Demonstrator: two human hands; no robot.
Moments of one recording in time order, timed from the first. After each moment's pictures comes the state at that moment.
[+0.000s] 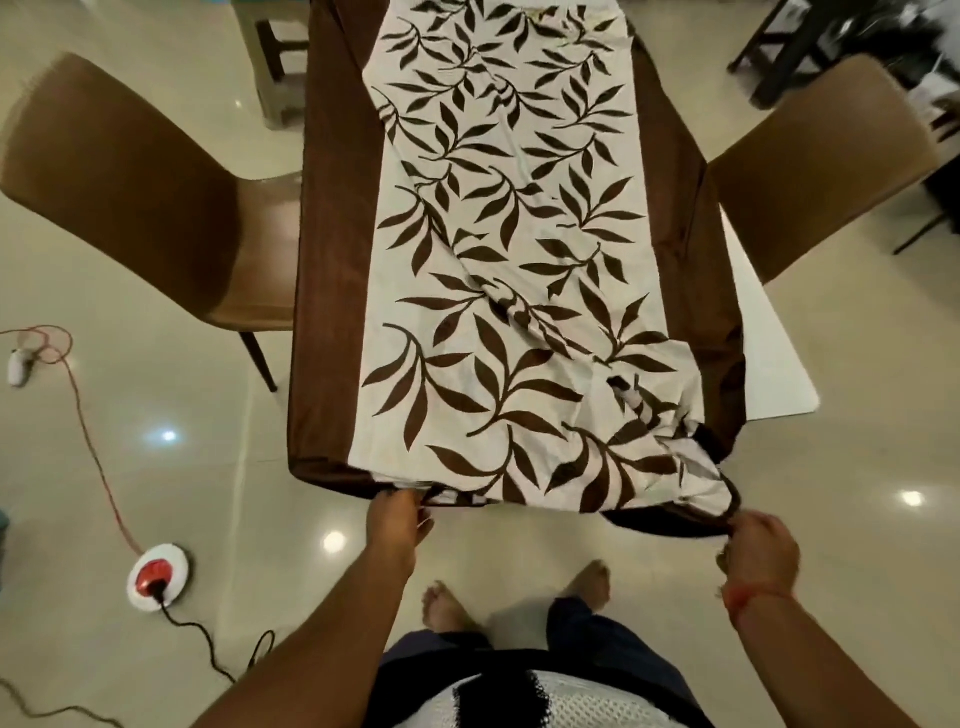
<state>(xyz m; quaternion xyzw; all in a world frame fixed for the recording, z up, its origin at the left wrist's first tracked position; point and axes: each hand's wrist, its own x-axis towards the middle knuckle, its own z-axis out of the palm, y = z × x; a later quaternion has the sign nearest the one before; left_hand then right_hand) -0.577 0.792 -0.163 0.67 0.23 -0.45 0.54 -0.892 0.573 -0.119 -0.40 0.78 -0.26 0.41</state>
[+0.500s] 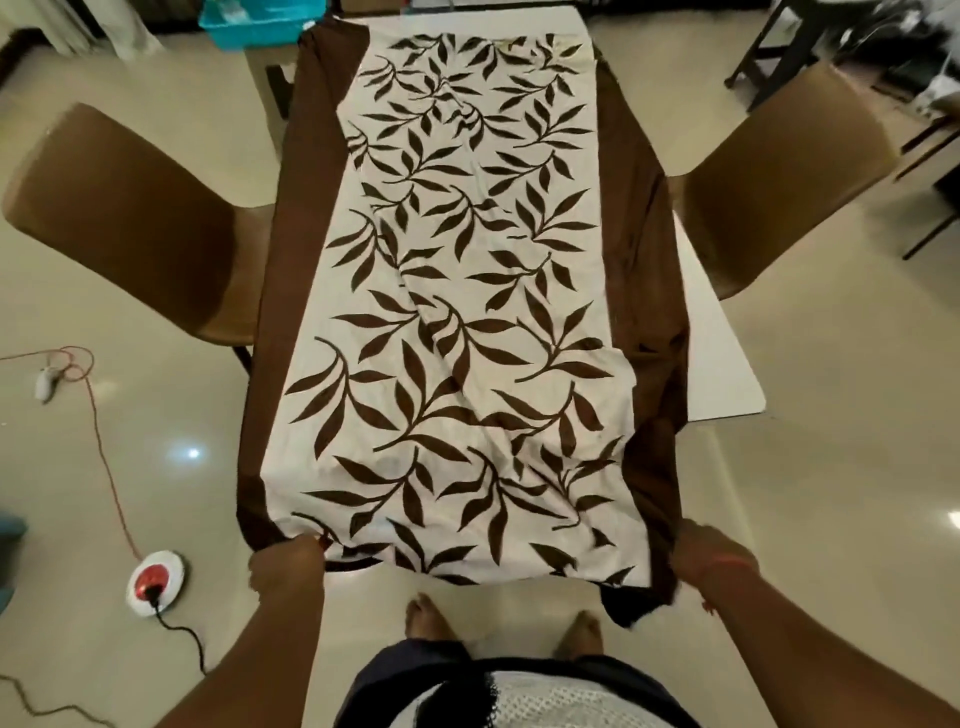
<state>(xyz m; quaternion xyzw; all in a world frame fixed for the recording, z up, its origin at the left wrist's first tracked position) -0.603 0.827 -0.147 0.87 0.32 -0.23 0.30 -0.959 0.502 -0.158 -0.73 0.56 0.34 0.21</state>
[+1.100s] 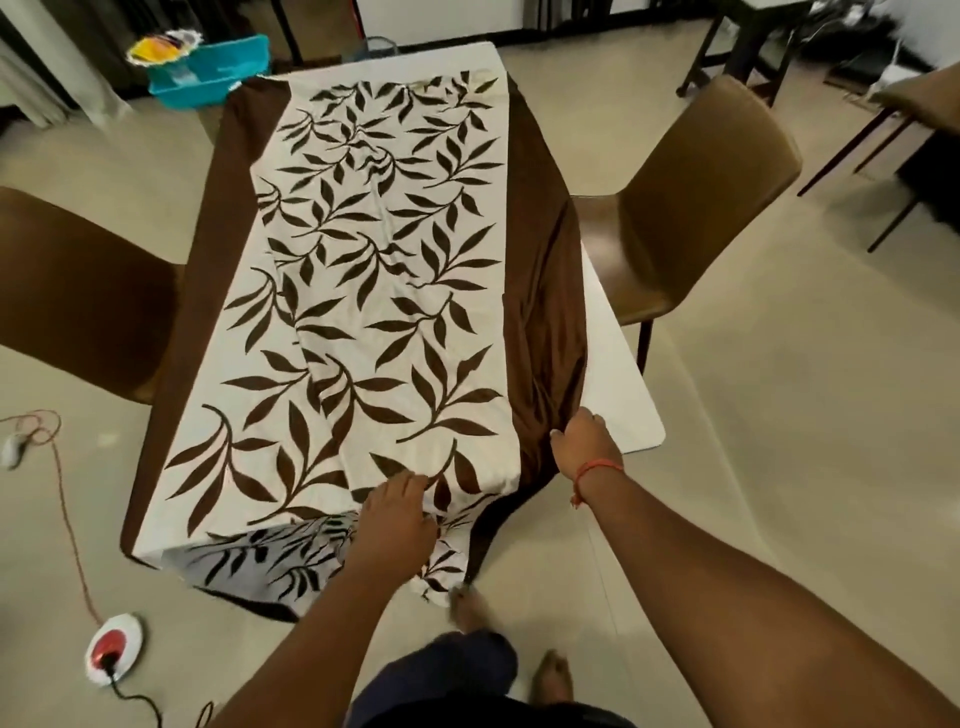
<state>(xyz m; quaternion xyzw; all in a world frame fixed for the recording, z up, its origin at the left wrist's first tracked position) -0.732 0.595 -0.113 0.88 -0.42 -0.18 0.07 -0.868 0.362 -0.117 -0.74 0.57 0.02 0.35</state>
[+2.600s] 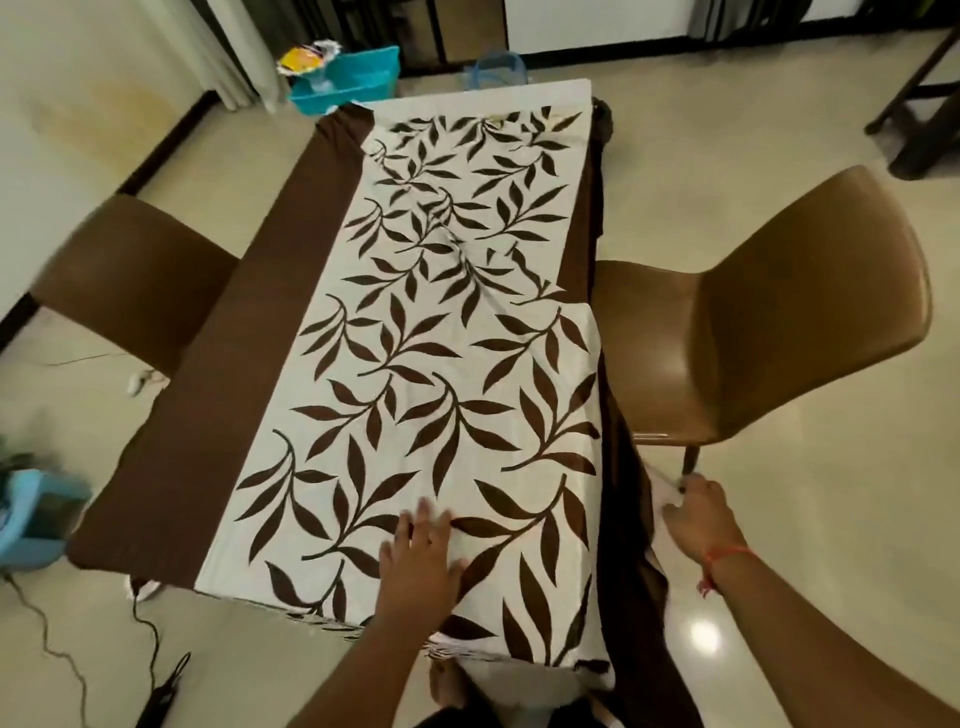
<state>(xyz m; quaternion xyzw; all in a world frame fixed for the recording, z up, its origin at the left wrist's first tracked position) -0.794 0.359 -0.127 0.94 -0.25 -0.24 -0.02 -0.927 0.030 -0.138 -0.78 0.49 0.12 0.38</state>
